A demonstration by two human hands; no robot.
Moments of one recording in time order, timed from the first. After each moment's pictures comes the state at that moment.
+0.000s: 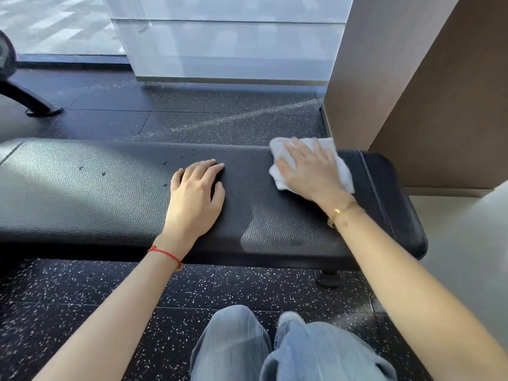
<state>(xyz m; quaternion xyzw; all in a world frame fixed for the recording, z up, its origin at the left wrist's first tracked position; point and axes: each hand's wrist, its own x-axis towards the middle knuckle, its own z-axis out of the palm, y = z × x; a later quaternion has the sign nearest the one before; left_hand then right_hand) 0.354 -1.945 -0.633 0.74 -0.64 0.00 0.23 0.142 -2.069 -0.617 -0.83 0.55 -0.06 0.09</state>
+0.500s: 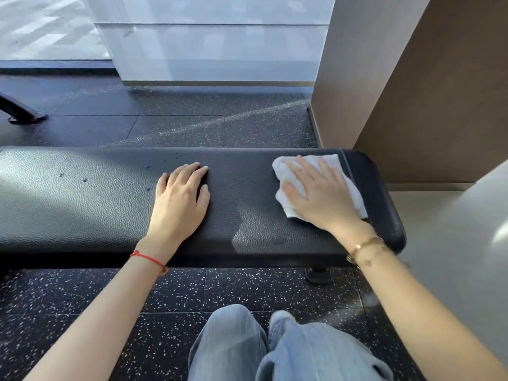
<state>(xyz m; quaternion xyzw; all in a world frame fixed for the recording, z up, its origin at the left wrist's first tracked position) 0.349 -1.944 -0.632 0.74 -0.64 0.00 0.21 0.084 -2.018 -0.620 -0.82 0.56 -0.05 0.07</state>
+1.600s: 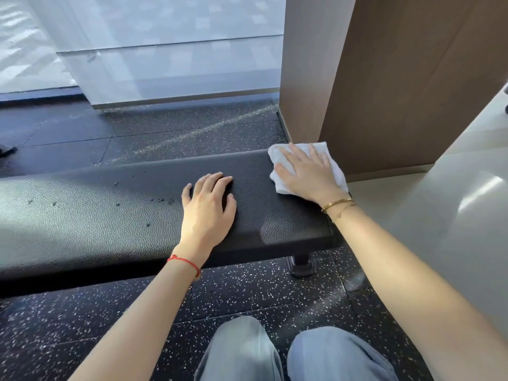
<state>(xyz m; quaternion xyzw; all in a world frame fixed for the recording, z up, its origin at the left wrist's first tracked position) 0.253 -1.957 -0.636 0.69 -0.68 -0.01 0.24 0.034 -2.066 -0.626 -0.78 0.61 -0.06 0.10</state>
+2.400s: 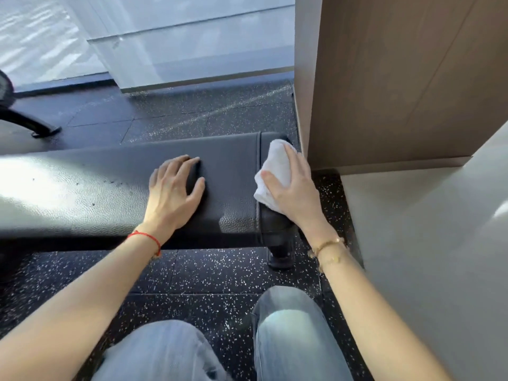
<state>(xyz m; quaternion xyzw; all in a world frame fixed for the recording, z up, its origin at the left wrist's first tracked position) 0.181 -1.966 -0.625 0.76 -0.62 0.00 0.17 -0.055 -2.038 -0.661 -0.69 0.54 -0.34 0.35</state>
